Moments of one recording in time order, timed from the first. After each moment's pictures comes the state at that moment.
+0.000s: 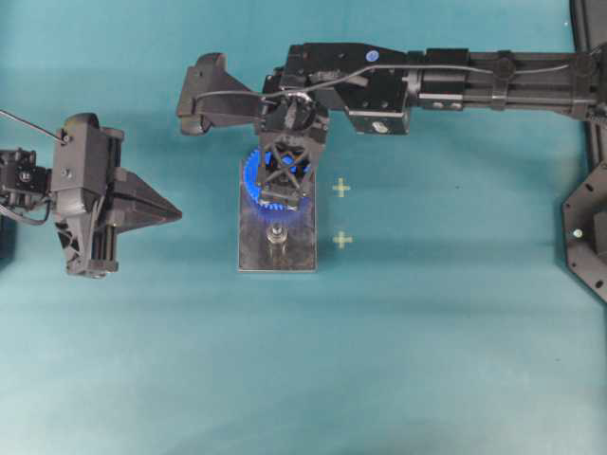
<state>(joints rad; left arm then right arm) -0.01 -0.46 1.02 0.01 0.00 -0.04 -0.19 0.39 -0.09 0.11 1.18 -0.03</state>
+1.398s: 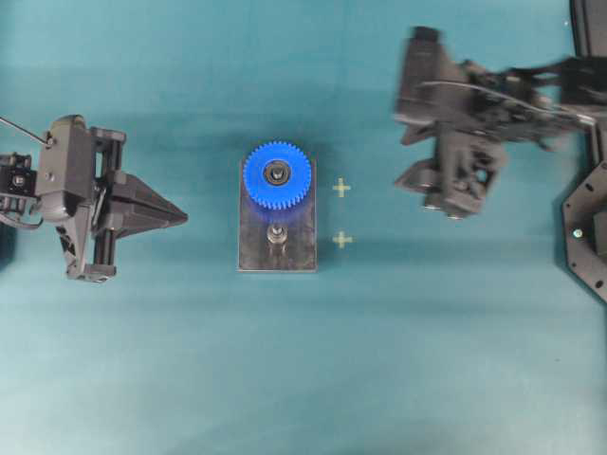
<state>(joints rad) -0.03 -0.47 1.06 0.01 -0.14 -0.04 -0.19 -0.43 0.72 0.11 0.63 -0.03</state>
